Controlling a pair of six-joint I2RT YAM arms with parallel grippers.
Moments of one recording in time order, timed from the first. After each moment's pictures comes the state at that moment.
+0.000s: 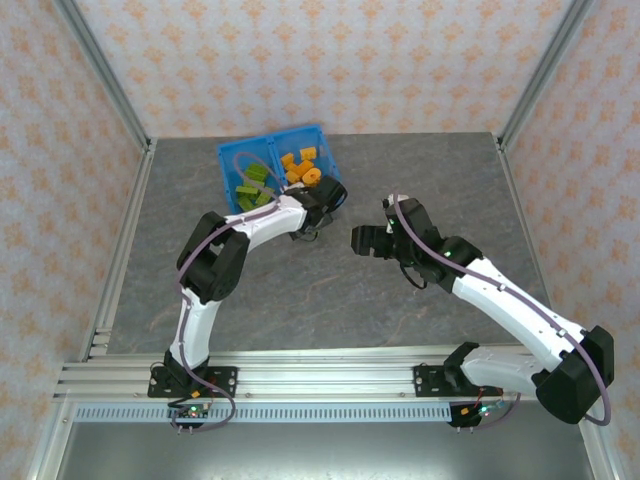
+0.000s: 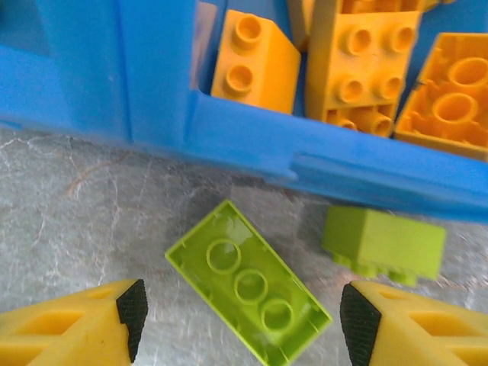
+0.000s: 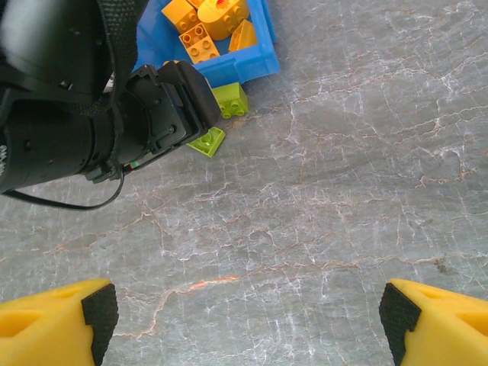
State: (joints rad) left arm -0.59 2.13 1.61 -0.70 -0.38 -1.14; right arm 0.66 1.12 0.97 -0.59 0.10 0.53
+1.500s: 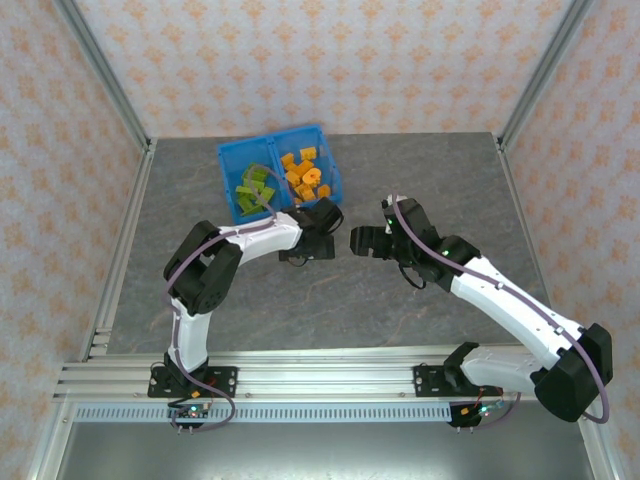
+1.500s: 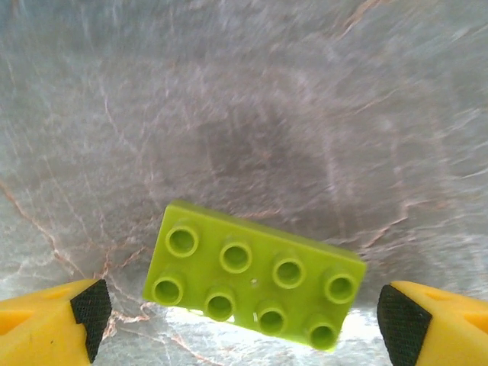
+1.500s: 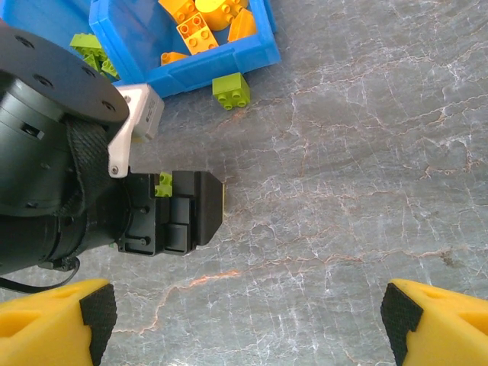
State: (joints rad) left arm -0.66 1.99 1.36 -0.71 -0.21 -0.79; right arm 0.66 1.13 0.97 -0.60 0.09 0.55
